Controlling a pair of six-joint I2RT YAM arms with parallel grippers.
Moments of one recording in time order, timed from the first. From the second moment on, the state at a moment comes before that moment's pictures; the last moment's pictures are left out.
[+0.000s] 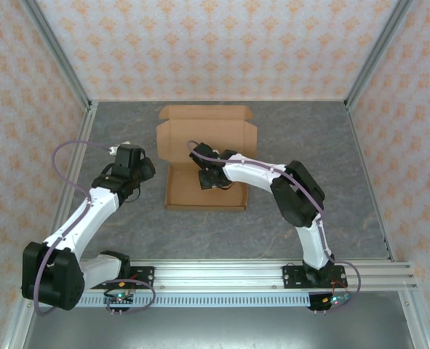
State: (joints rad) left arm -0.17 1.16 0.78 -0.45 -0.21 -0.62; right arm 0.83 2.06 1.53 -0.70 0.15 0.56
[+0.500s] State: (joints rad) left arm -0.07 1.33 0.93 -0.28 -0.02 -0.39; right arm 0.54 1.54 1.39 -0.63 0.07 0.23
